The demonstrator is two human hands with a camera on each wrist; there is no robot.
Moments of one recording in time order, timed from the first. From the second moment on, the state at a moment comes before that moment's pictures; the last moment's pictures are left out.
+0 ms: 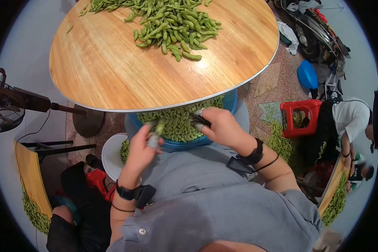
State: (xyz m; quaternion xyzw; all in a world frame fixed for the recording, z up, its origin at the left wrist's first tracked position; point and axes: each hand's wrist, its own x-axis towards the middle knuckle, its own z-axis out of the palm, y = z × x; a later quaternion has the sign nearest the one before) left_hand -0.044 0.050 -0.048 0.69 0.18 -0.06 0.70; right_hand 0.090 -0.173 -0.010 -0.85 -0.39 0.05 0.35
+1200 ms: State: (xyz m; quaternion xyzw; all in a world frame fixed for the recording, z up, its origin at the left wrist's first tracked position) left_hand -0.003 0.018 0.009 0.61 0.08 -0.01 0.79; right_hand 0.071 -0.162 0.028 -0.72 -0.33 0.28 0.54
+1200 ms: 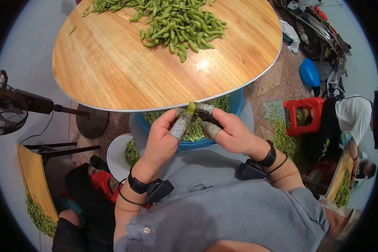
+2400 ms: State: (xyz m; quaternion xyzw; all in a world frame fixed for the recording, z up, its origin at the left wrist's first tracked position) left_hand -0.002 0.024 -0.017 0.92 -0.13 0.18 0.32; right_hand 0.069 -0.161 0.025 -0.50 -0.02 0.58 0.64
